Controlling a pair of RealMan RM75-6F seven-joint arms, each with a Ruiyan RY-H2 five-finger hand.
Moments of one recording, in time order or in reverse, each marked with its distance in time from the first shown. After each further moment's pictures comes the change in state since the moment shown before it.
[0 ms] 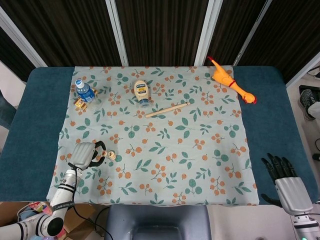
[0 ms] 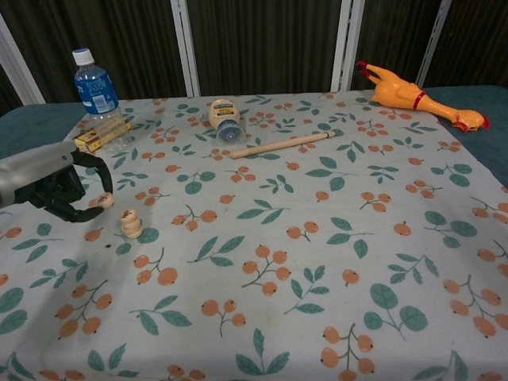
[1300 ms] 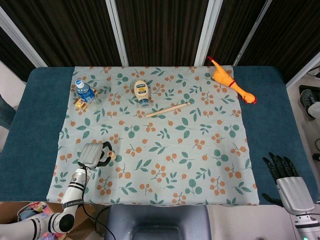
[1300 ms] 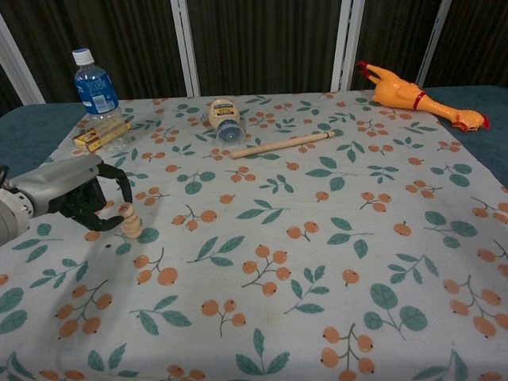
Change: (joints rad) left arm -0.041 -0.093 -0.014 0.056 -0.087 -0.014 0.086; right arm 0.000 0.003 0.003 0.000 0.004 0.000 0.007
